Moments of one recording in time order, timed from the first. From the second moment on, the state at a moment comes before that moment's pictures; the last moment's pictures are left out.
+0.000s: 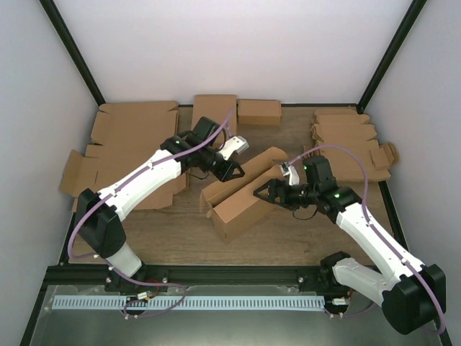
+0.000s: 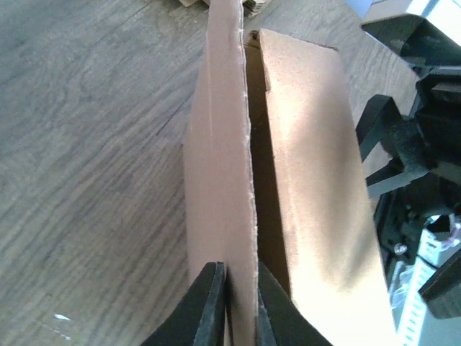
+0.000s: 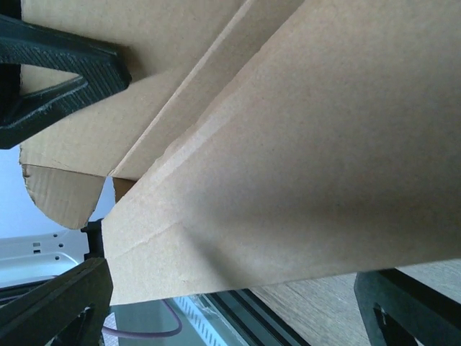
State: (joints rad) left arm -0.67 1.63 1.46 -0.75 0.51 0.02; right arm 0.41 0.98 0.75 -0.53 -0.71 0.64
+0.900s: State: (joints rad) left arm -0.68 1.23 1.26 -0.76 0.43 -0.12; right arm 0.41 0.91 0.68 -0.60 -0.61 0.56
